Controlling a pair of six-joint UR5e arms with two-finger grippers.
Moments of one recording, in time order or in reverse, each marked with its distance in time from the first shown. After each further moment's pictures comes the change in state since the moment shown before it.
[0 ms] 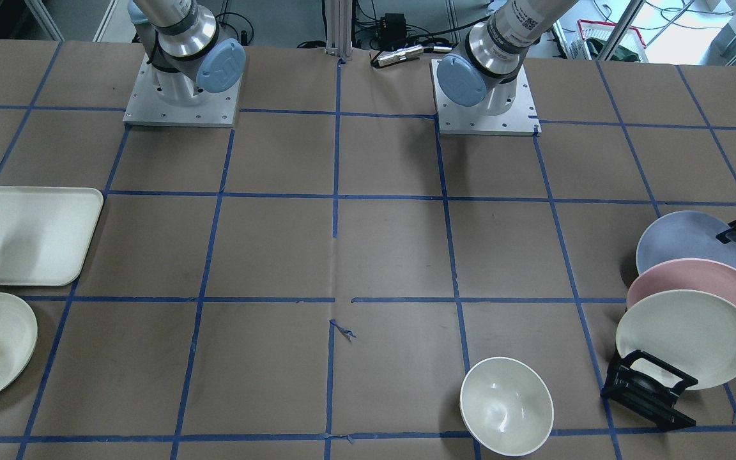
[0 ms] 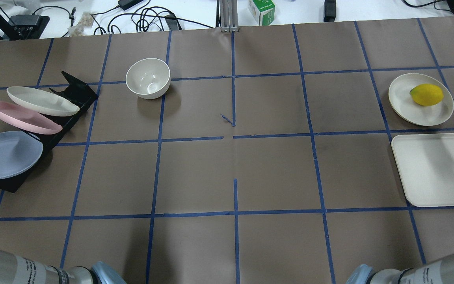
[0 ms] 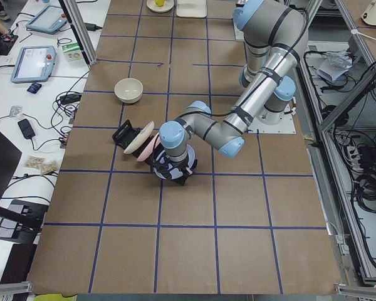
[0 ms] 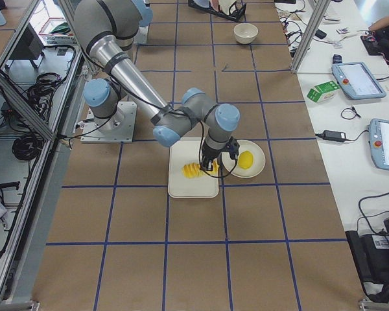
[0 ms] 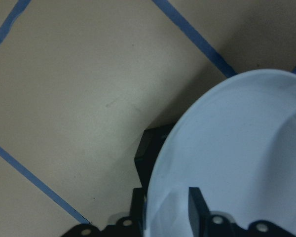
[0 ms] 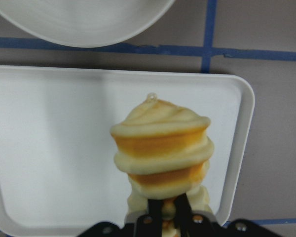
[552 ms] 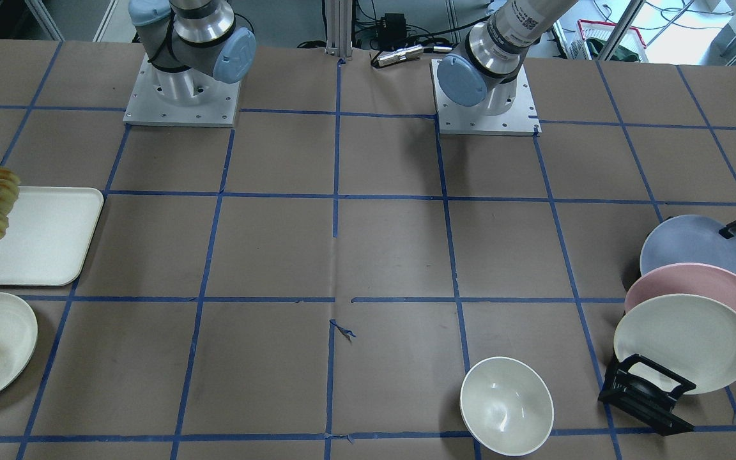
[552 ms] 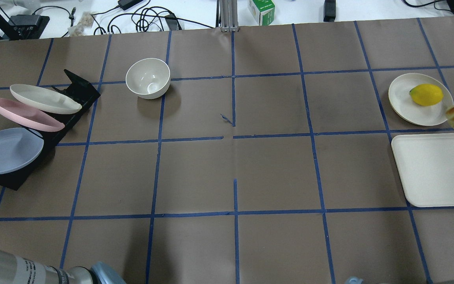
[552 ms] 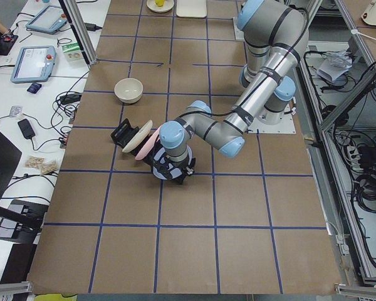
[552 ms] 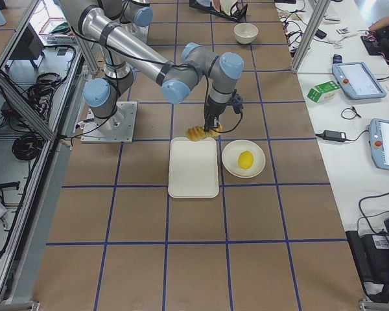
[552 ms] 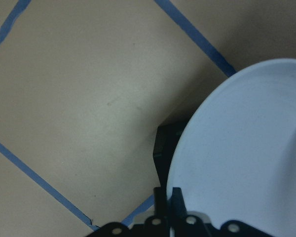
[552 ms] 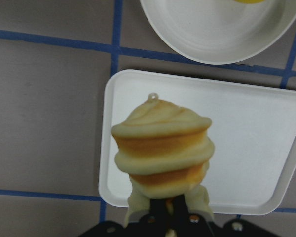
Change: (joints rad) left arm 0.004 0.007 0.004 -0.010 0.006 -0.001; right arm 0.208 -0.145 -0.001 0.185 0.043 0.148
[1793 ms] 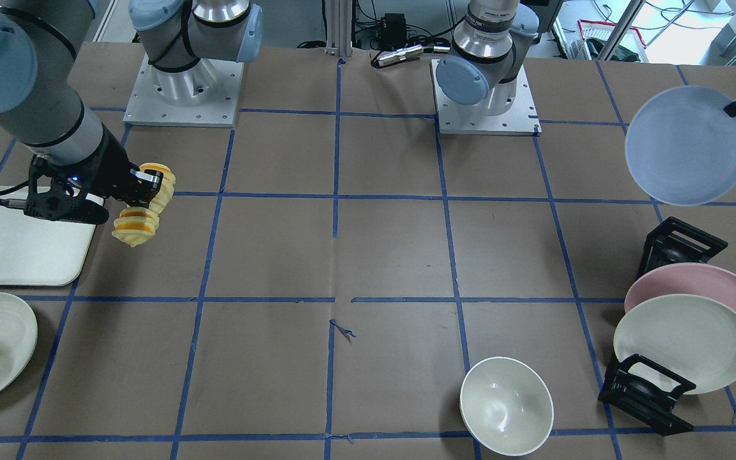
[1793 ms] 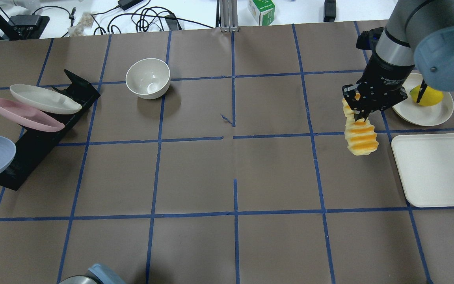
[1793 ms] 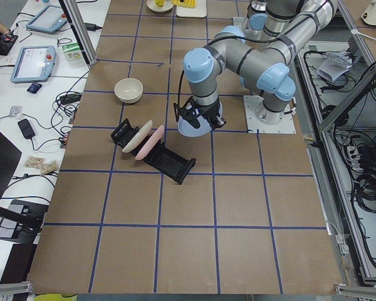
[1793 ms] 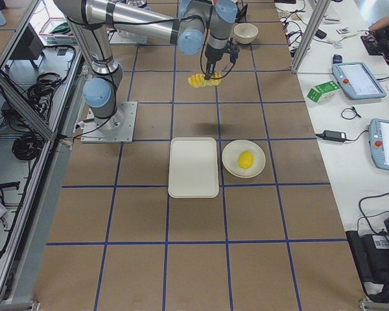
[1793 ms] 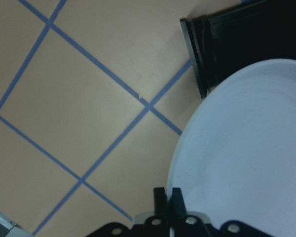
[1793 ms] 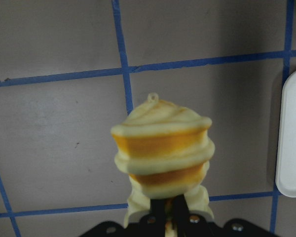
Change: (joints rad) left arm -0.024 0.420 0.060 -0.629 0.044 0.013; right arm 0.381 -0.048 -0.025 0.092 0.174 0.591
